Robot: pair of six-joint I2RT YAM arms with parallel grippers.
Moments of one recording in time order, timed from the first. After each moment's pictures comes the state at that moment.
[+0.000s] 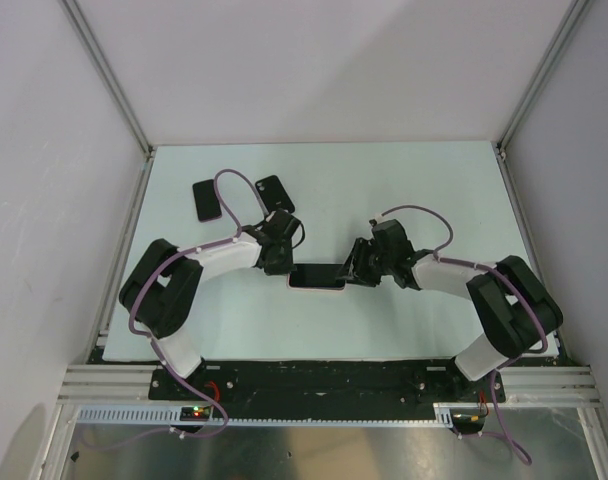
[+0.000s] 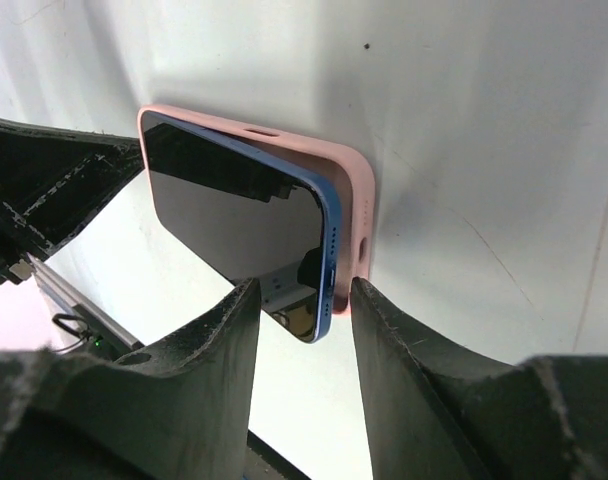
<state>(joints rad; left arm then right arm) -0.63 1.72 1.01 -0.42 -0.15 -0.66 0.55 1.58 0.71 0.06 -0.32 0.85</state>
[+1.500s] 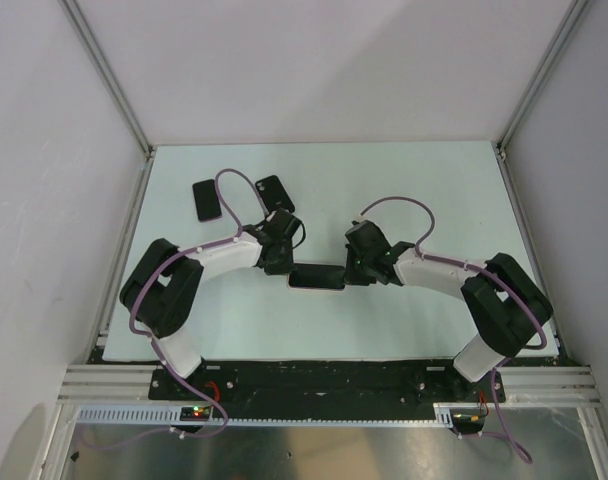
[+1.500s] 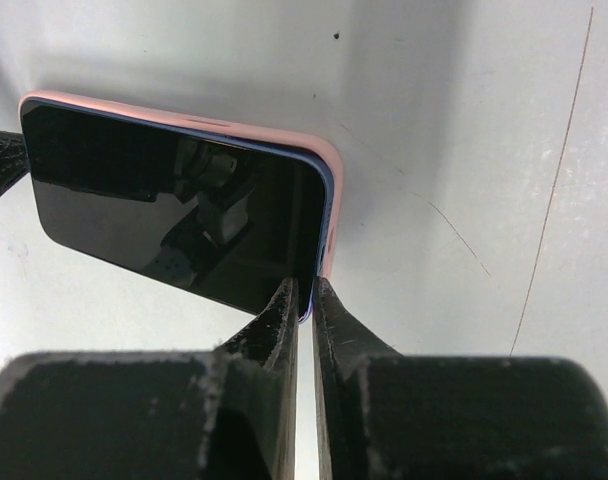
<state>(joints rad) -0.63 1.73 1.02 -0.43 -0.15 -0.65 0.71 1.62 0.88 -0.23 0.00 0.72</state>
